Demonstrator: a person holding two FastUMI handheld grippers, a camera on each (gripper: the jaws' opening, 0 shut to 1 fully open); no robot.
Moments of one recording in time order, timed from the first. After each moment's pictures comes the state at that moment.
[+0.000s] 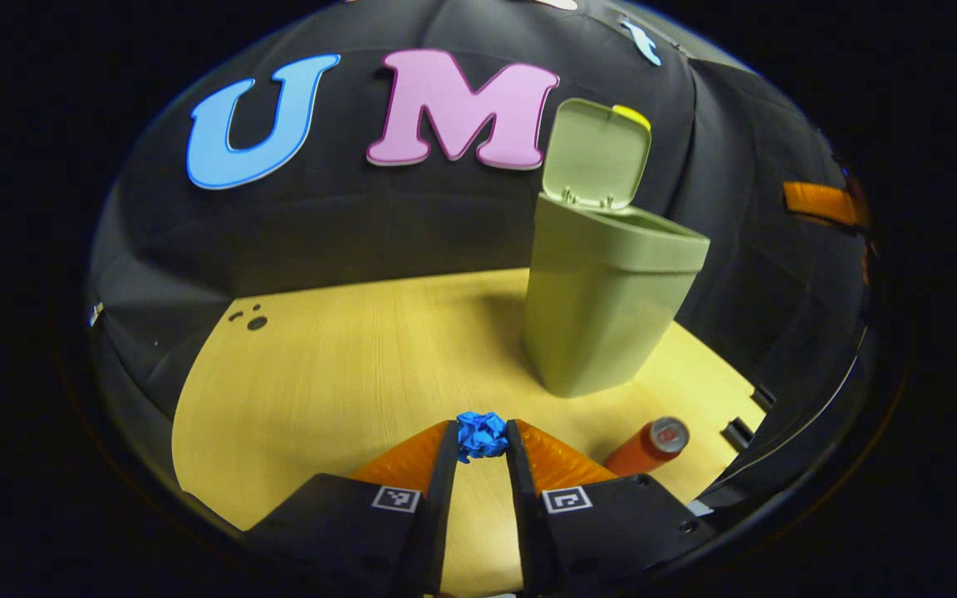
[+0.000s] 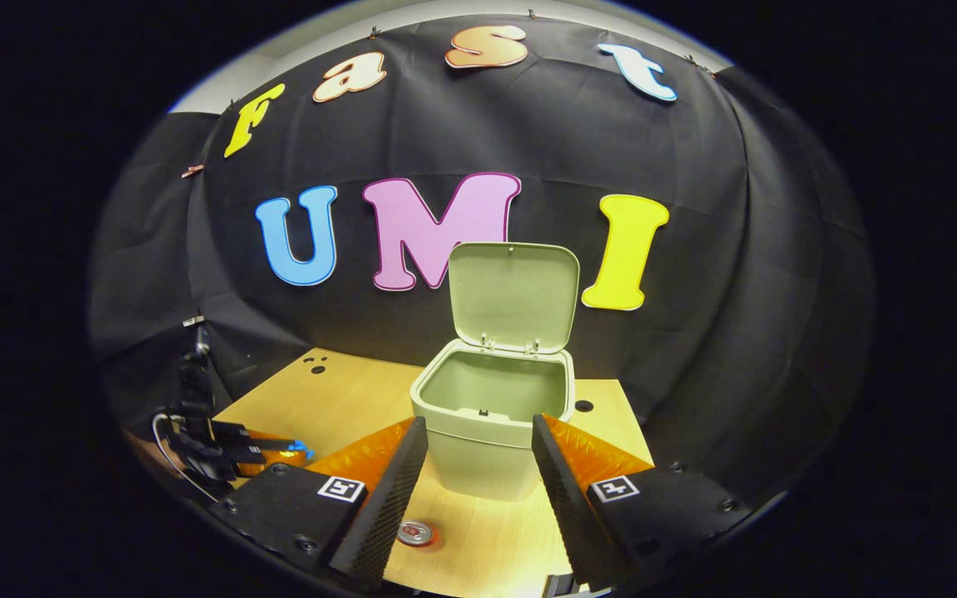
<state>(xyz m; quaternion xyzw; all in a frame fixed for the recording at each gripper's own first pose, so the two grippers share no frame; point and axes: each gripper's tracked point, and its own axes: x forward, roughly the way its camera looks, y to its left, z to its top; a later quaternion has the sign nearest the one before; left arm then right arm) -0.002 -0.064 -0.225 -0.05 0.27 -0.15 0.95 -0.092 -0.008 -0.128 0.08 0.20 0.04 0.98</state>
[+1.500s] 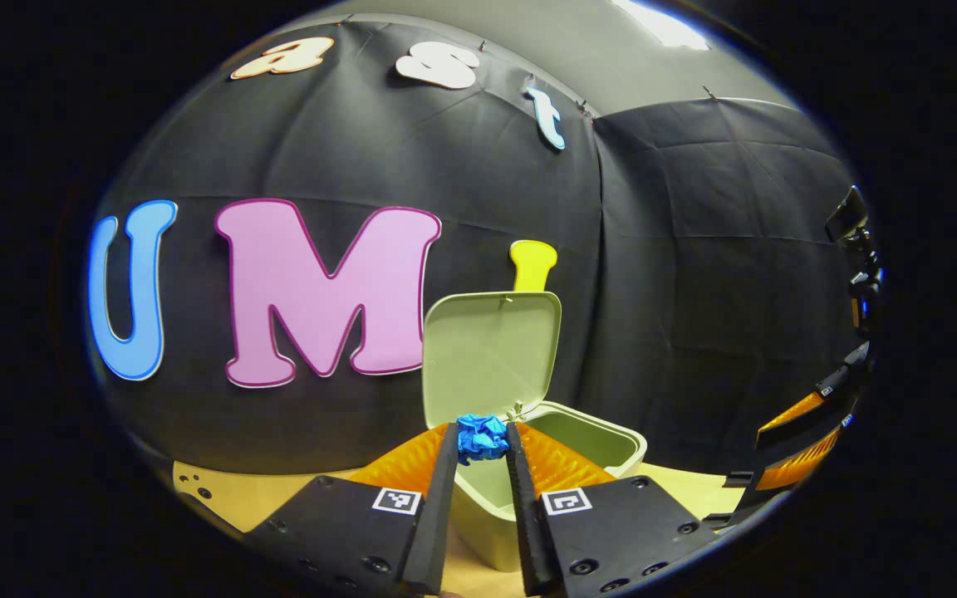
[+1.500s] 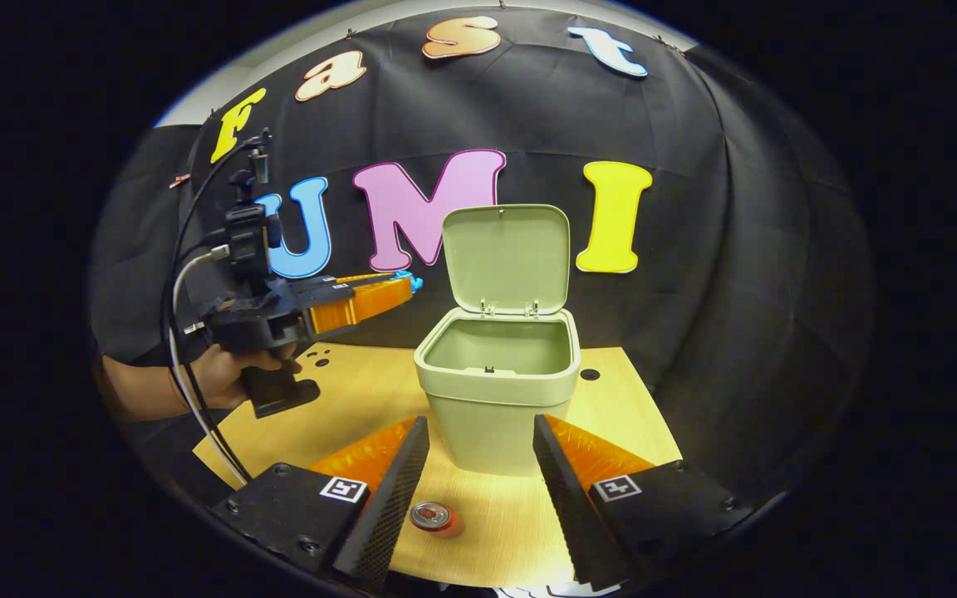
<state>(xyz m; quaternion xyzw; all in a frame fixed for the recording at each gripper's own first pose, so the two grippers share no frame) 0.152 -0.196 -0.039 -0.02 0.04 -0.29 0.96 -0.124 0.002 -0.163 0.12 0.22 0.03 0.97</state>
